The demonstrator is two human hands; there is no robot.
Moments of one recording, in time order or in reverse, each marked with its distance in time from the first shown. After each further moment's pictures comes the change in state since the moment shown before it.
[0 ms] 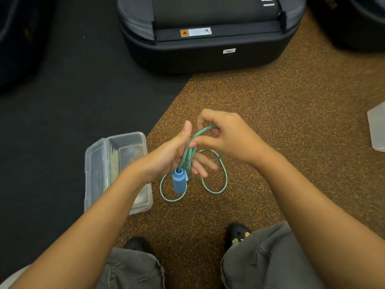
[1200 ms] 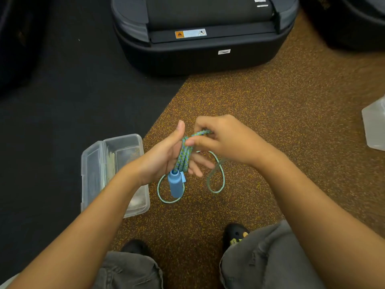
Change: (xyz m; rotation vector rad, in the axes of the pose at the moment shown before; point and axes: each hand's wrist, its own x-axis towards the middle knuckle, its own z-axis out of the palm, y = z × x) left_hand 0.000 0.005 0.003 0.006 0.002 -0.032; right_hand -0.003 -0.004 -0.008 -0.156 -0.114 0.021
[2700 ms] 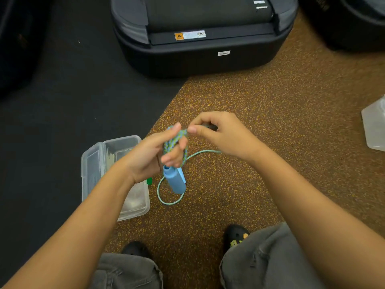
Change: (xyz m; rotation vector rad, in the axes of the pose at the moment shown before) left_hand -0.003 0.000 -0.016 -0.244 0.049 0.173; right_hand 0.010 0.006 0.006 0.303 0.117 0.111
